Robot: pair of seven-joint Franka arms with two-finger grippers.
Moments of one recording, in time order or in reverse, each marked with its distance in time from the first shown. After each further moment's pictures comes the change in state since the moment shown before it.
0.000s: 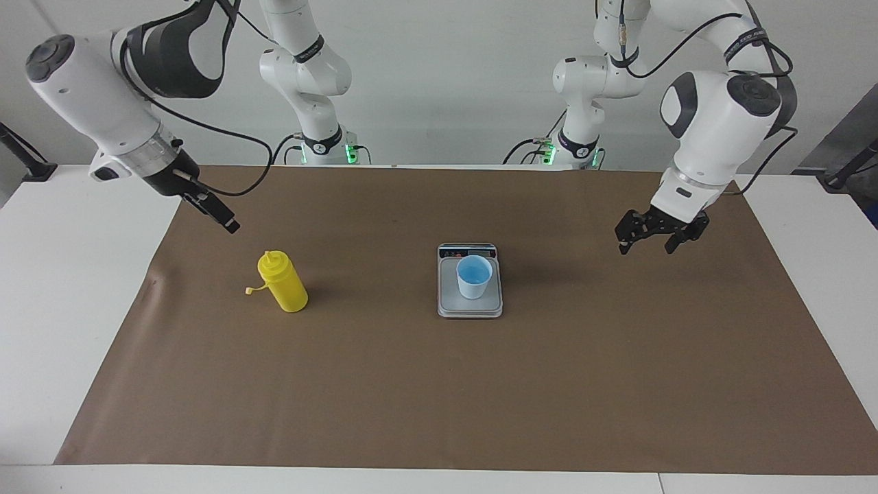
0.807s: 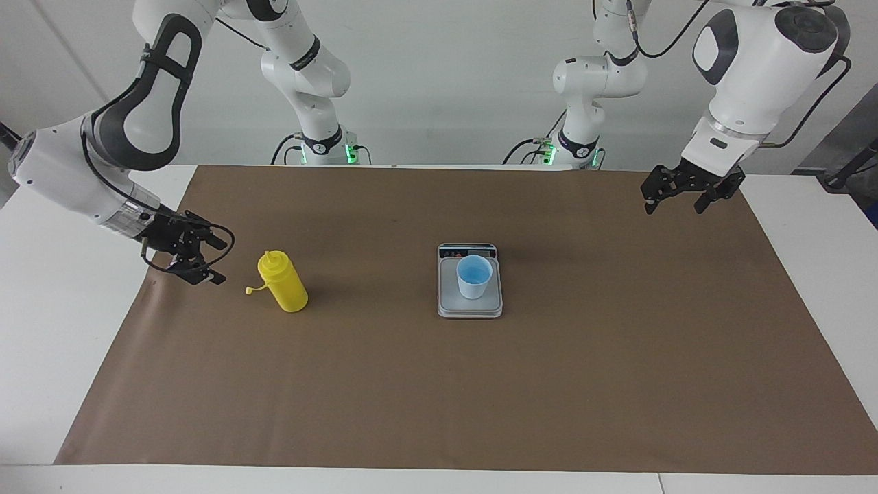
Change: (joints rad) left arm 0.018 -0.028 0.000 0.182 0.035 -0.258 0.016; right arm -0.123 0.235 -0.002 -0.005 0.328 0.085 0.363
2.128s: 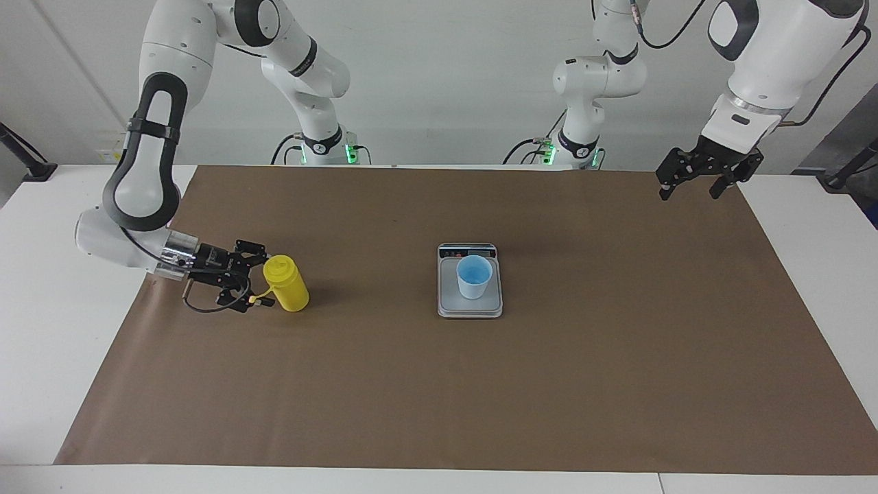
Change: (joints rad) left arm 0.016 -0.035 0.000 -0.002 0.000 -0.015 0.004; right arm 0.047 0.082 0.017 -0.093 0.307 -0.043 0.001
